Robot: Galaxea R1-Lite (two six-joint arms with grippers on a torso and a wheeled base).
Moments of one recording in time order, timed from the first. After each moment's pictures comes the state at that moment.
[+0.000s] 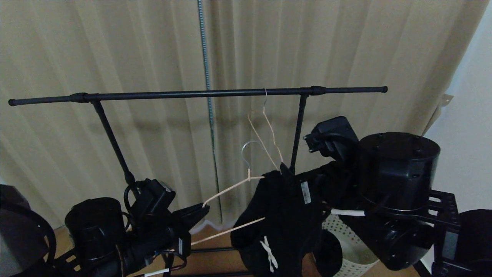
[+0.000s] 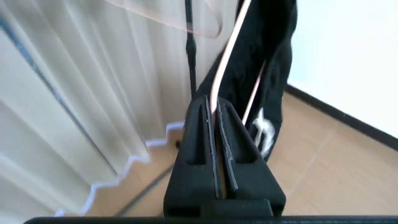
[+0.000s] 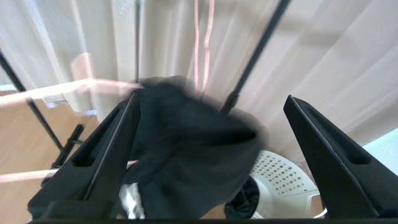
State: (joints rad) left arm -0.48 1.92 -0.15 -1.57 -0.25 0.08; right arm 0.88 1.69 -0.79 -0.63 -0.69 -0.02
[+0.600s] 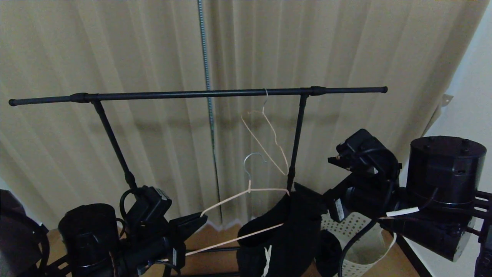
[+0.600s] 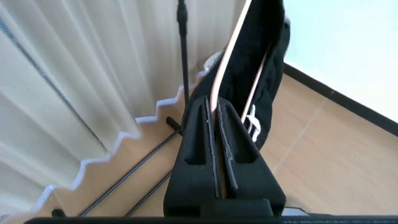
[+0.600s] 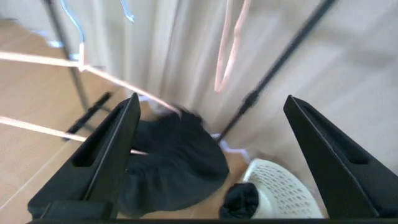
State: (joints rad) left arm -0.47 1.90 -0.09 -1.57 -0.30 0.08; right arm 0.67 1.57 -0.62 -0.63 -0.19 -0.14
